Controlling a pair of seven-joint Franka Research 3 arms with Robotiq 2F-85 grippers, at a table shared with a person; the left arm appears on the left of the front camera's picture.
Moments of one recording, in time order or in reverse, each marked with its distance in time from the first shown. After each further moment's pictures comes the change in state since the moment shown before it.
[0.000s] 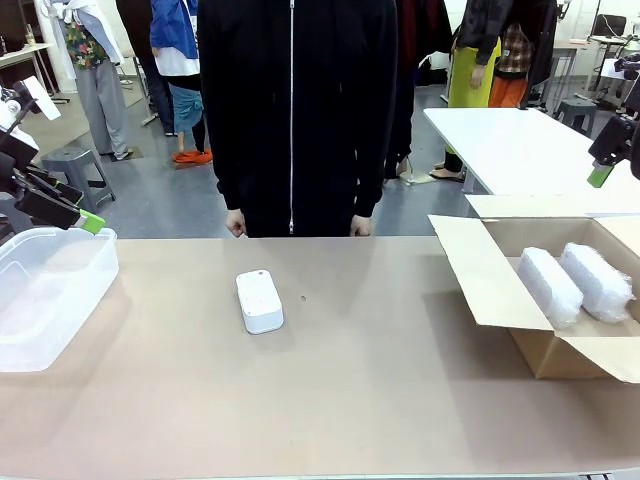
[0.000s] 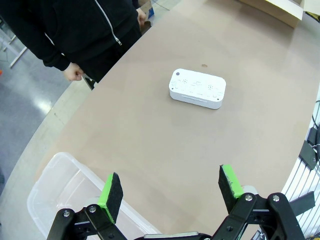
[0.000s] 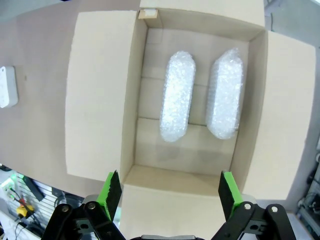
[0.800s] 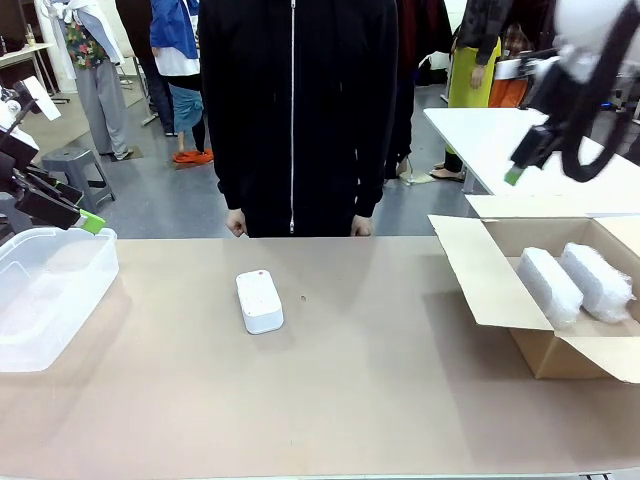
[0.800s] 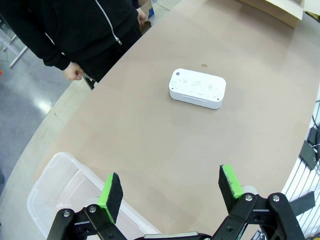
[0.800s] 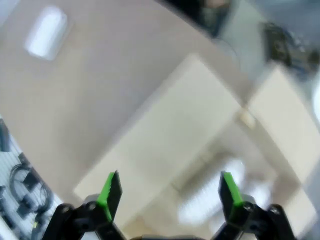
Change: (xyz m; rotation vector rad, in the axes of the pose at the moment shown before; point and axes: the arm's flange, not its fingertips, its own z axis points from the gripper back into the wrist) left arm 0.000 0.000 0.000 0.000 0.001 -0.001; right arm 0.060 0.133 -0.039 0.098 -0.161 0.698
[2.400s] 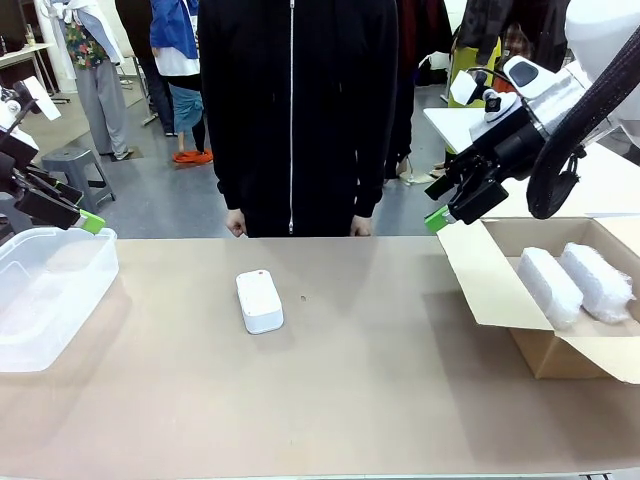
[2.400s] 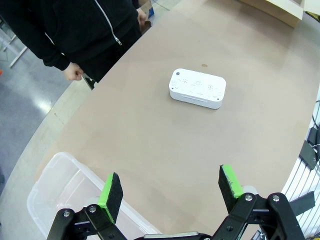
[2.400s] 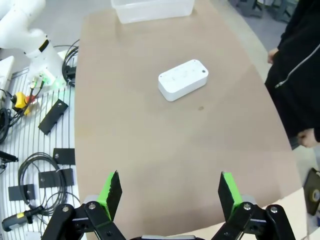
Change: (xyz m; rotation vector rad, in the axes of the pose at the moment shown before) left arm 0.000 0.000 0.000 0.000 0.000 0.000; right arm -0.037 0.126 -0.014 0.291 -0.406 0.440
